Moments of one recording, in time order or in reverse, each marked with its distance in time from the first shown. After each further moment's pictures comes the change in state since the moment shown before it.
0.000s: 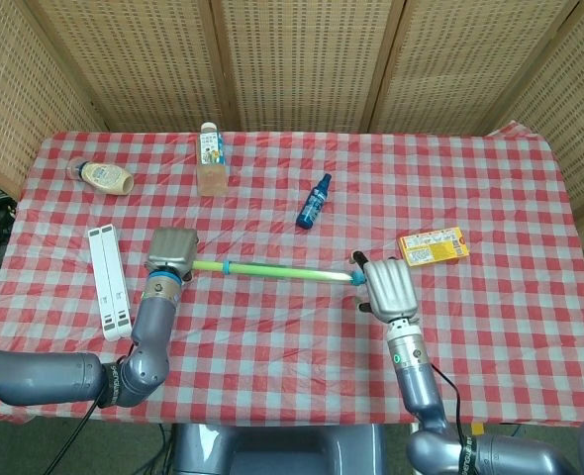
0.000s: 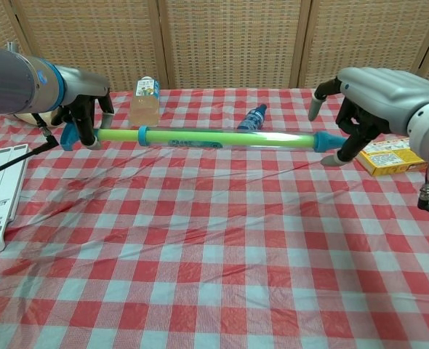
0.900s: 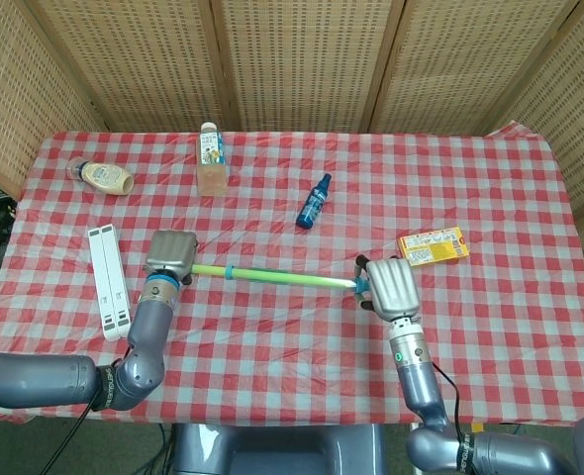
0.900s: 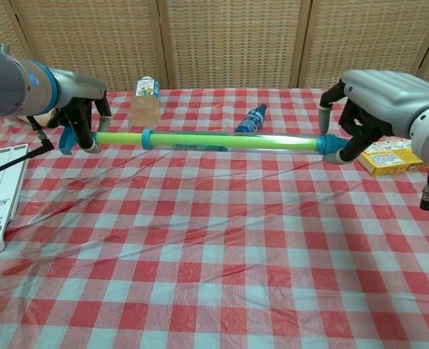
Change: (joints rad) left arm 0.014 0.025 0.020 -0.030 0.010 -0.006 -0.021; right arm 0.006 -0.006 -0.018 0.050 -0.005 0.019 0.036
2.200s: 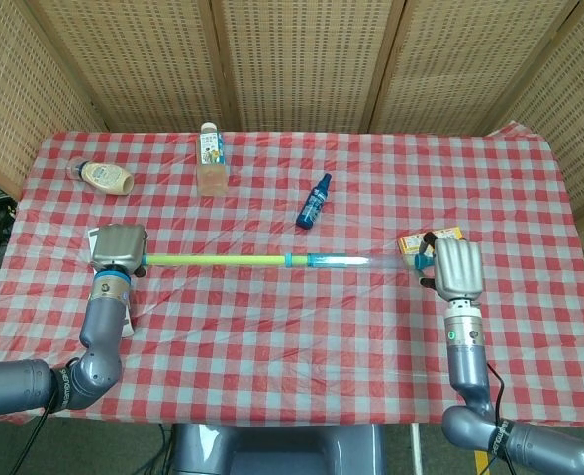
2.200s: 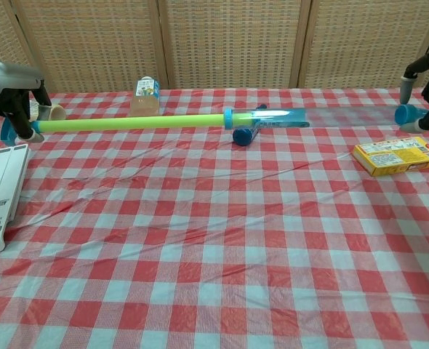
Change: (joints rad) left arm 0.115 0.125 0.071 -0.002 0.086 -0.014 -0.077; right arm -0.056 0.139 0.055 0.100 0.067 -0.002 0.115
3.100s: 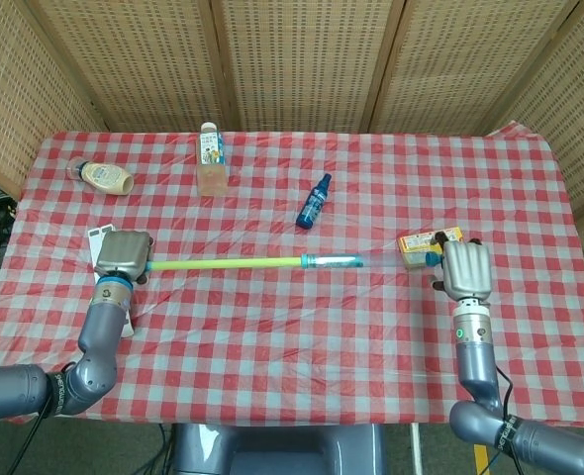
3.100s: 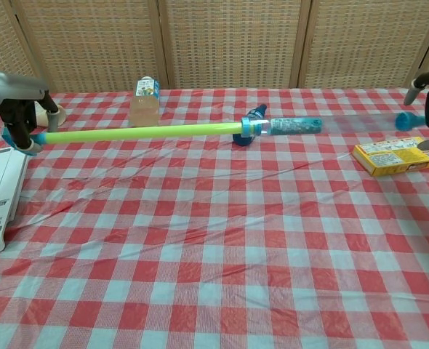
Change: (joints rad) left arm 0.017 0.016 0.021 -0.030 0.036 -0.055 -0.017; right arm 0.005 0.025 -0.020 0.035 0.079 -0.067 -0.019
